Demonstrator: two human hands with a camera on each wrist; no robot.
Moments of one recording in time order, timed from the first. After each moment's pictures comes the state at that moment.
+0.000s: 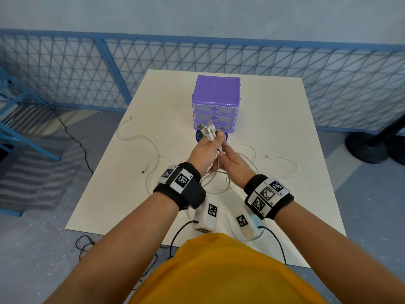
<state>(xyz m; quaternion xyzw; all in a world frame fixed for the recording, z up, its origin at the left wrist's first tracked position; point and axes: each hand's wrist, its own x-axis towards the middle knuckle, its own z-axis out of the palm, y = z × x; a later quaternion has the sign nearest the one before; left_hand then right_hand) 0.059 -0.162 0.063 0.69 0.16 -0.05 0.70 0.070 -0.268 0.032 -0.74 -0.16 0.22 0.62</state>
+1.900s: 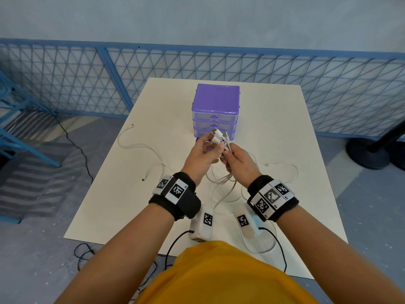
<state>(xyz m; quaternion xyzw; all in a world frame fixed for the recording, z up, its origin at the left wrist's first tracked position) 0.062 -0.155 0.061 0.64 0.12 -0.01 0.76 0.089 -0.272 0.049 -0.76 -0.15 0.15 0.61</state>
